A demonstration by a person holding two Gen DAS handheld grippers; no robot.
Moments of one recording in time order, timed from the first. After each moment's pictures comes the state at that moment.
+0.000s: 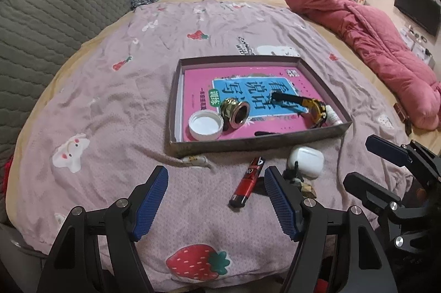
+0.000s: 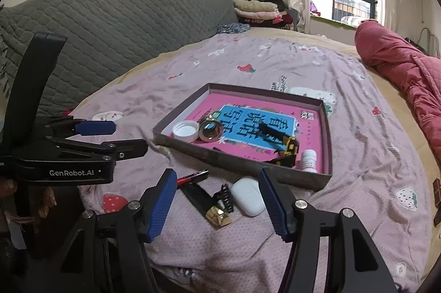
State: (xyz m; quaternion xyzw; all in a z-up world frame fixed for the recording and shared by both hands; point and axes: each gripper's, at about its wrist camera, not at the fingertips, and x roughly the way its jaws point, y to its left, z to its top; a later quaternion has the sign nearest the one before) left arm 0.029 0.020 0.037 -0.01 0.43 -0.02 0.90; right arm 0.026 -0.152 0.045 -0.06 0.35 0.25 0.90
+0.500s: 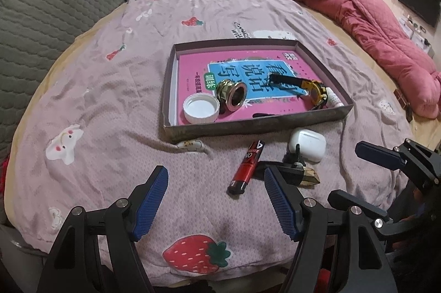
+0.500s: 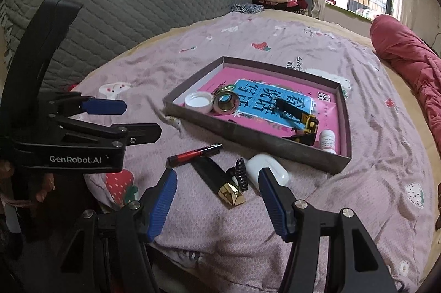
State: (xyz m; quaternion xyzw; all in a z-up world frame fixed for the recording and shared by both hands) left arm 0.029 0.016 0.021 0.00 0.46 -0.03 0.89; right arm 0.021 -0.136 0.024 -0.09 0.39 0.27 0.88
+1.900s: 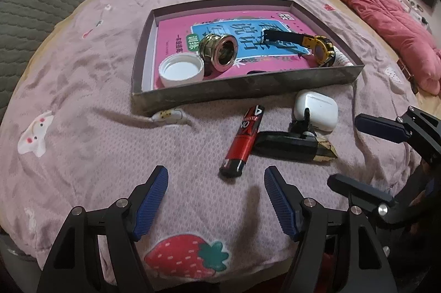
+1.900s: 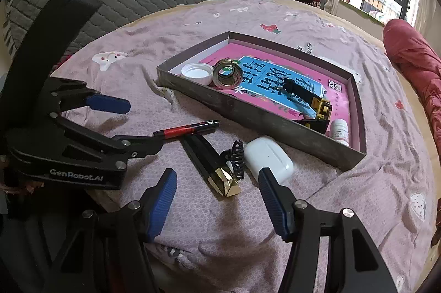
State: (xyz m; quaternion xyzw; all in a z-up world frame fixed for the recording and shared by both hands) left arm 0.048 0.003 -0.029 0.03 0.51 -0.05 0.86; right arm 0.036 -0.126 -0.011 -0.14 0.41 0.28 0.85
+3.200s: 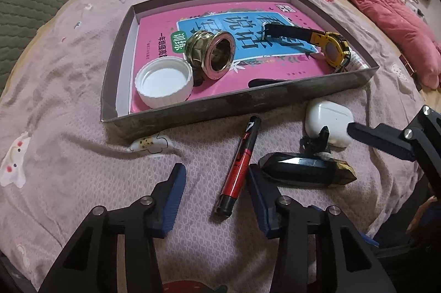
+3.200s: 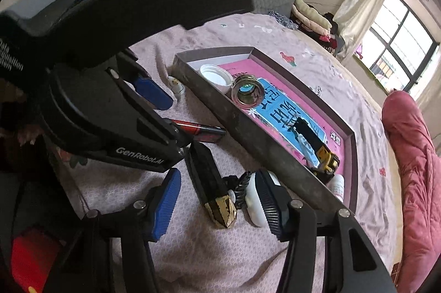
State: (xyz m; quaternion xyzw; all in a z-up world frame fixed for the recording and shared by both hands) left arm 0.090 -0.001 -0.052 0.03 0.53 -0.08 0.84; right arm 0.035 -0.078 -0.028 -0.31 0.33 0.28 0.84
